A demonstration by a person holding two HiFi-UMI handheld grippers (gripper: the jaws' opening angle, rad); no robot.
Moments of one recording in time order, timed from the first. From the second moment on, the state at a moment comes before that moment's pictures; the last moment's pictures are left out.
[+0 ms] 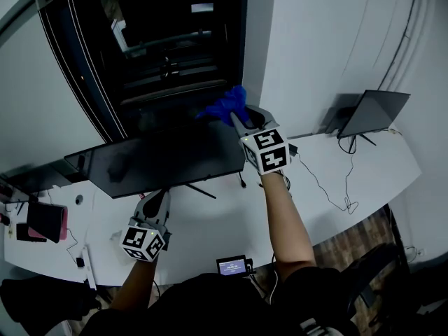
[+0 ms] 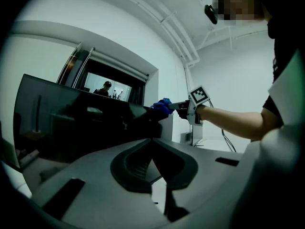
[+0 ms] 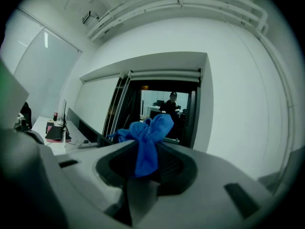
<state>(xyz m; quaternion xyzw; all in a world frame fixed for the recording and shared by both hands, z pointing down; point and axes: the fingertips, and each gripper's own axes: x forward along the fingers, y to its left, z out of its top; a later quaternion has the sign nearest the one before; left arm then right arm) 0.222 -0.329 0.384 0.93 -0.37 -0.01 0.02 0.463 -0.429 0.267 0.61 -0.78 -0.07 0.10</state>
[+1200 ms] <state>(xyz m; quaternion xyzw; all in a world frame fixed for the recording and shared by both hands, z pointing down) 0.214 -0.323 0.414 0.93 -0.37 0.03 0.05 0.553 -0.419 0.314 0.66 -0.75 0.05 -0.03</state>
